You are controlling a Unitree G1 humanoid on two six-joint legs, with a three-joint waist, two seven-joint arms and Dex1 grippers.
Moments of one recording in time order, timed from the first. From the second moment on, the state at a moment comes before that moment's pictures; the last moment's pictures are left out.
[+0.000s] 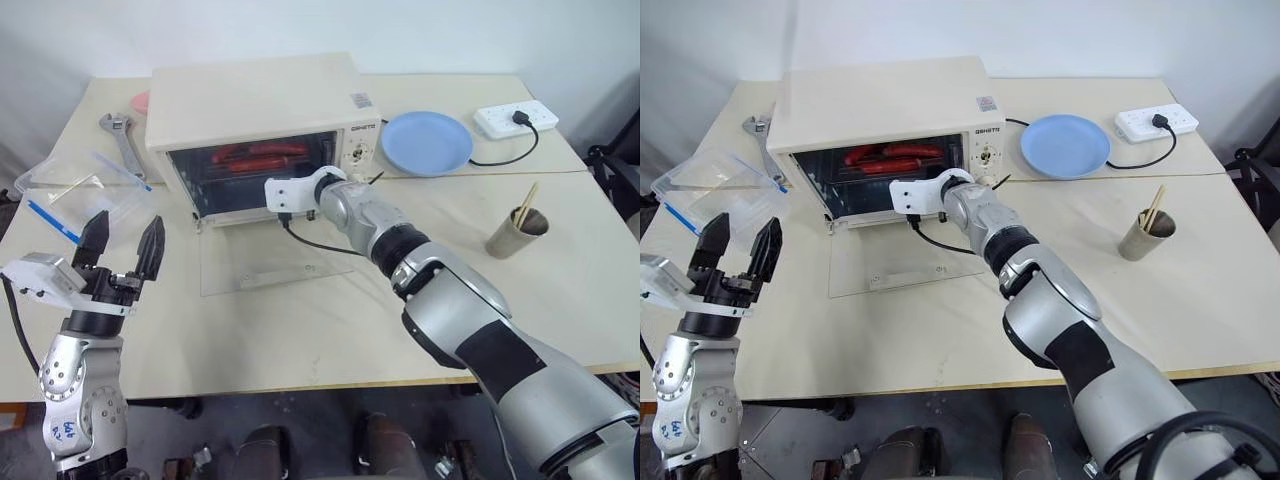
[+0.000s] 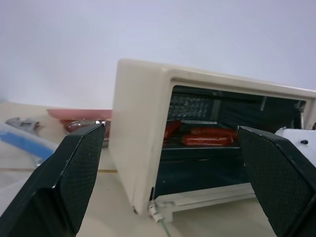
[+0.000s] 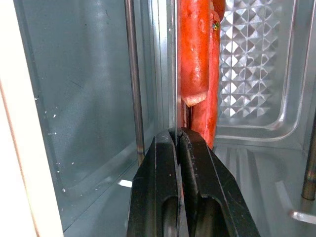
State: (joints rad) left arm -0.03 0.31 0.49 -0.31 -0.62 0.03 -0.38; right arm -1.44 -0.01 0.62 1.30 -0.69 -0.07 0.07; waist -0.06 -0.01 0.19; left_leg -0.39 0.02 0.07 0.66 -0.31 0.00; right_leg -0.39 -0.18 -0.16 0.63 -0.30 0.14
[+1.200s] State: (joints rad) left arm -0.48 0.46 0.37 0.21 -0.58 0.04 -0.69; right arm -1.02 -0.23 0.62 0.47 -0.81 0.02 0.30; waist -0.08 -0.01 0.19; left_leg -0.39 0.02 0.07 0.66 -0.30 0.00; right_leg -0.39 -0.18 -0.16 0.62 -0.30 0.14
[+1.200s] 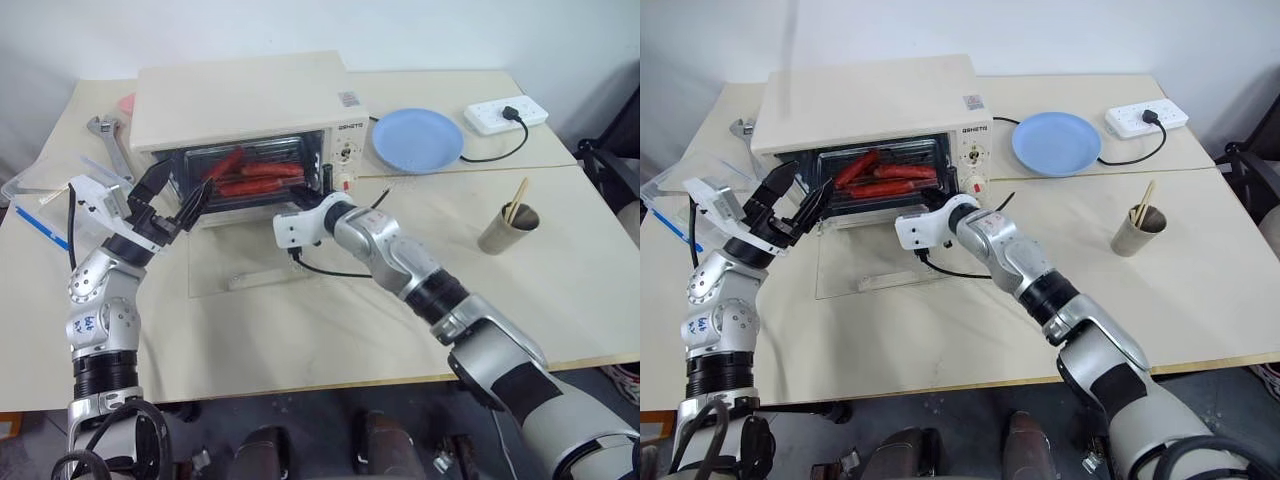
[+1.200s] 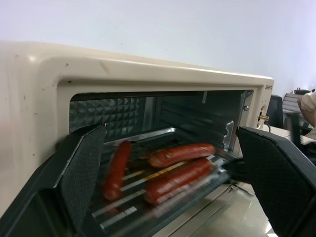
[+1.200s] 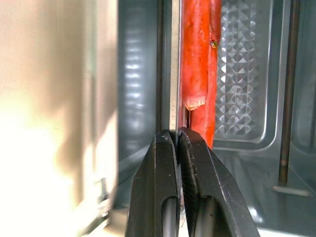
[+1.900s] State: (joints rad) left arm -0.54 0.46 0.37 0.28 -0.56 0.02 -0.70; right arm -1.10 -0.16 0.62 0.60 -0.85 0.15 0.31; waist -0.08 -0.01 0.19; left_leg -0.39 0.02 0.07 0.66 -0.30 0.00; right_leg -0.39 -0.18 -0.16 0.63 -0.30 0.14
